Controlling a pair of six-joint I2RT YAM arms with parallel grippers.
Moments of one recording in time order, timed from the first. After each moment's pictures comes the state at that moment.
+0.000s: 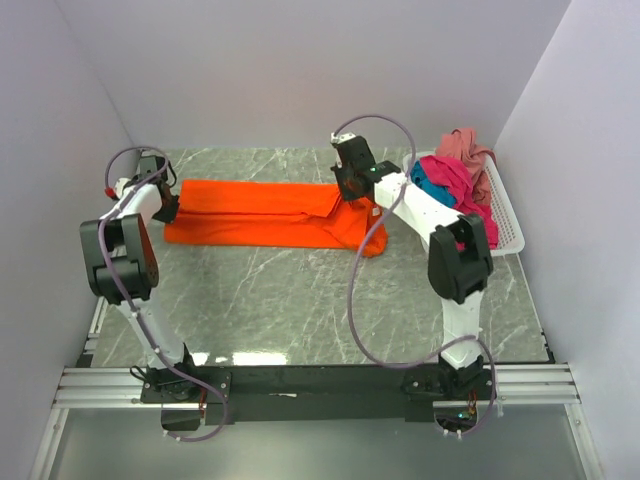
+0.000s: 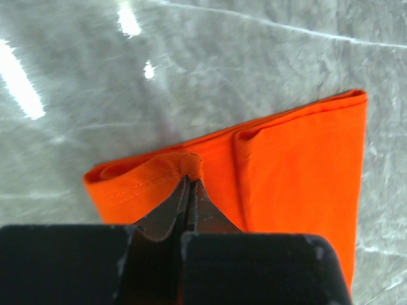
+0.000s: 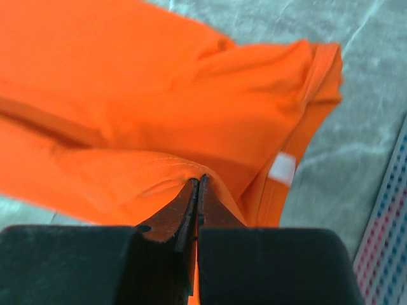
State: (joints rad) left arm 0.19 1.90 1.37 -0.51 -0.33 -1.13; right arm 0.51 1.98 1.69 -0.53 0.20 0.07
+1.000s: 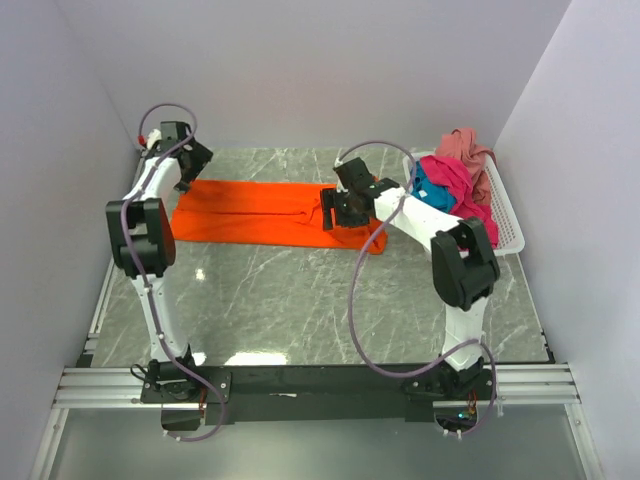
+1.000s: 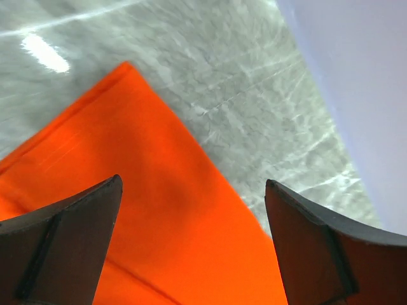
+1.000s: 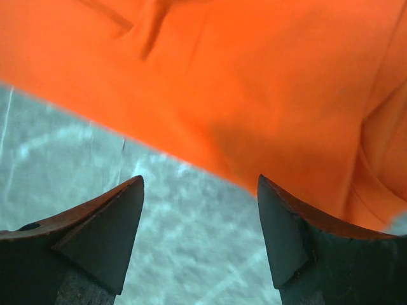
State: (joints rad) left arm 0.09 2.17 1.82 -0.46 -0.16 -0.90; right arm 0.52 1.92 1.50 -0.54 -0.05 0.32
